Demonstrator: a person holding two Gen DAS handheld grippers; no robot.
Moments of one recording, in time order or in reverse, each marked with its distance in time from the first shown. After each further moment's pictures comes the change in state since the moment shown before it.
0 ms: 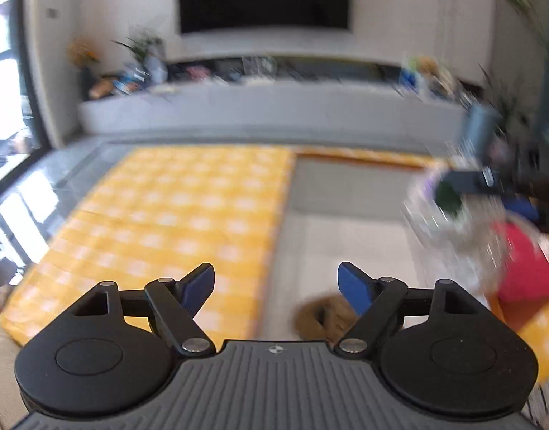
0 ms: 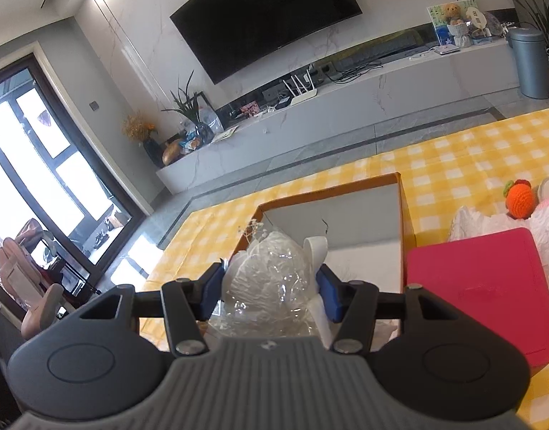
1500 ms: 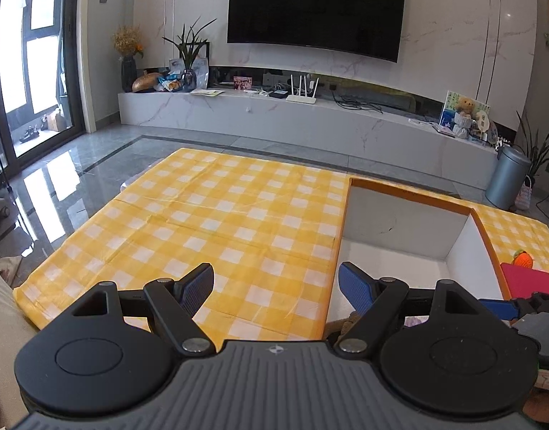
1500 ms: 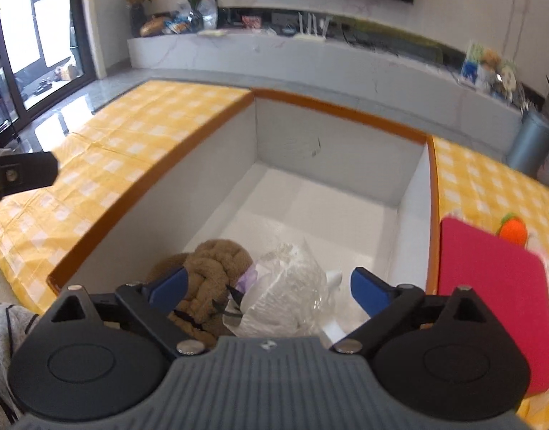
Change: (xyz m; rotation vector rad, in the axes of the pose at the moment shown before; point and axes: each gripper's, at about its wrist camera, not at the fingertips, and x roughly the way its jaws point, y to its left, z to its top) left arm -0.001 0.038 -0.001 -0.132 -0.035 0.040; right arm 0.088 0.043 -0.059 -0.479 0.232 -0.281
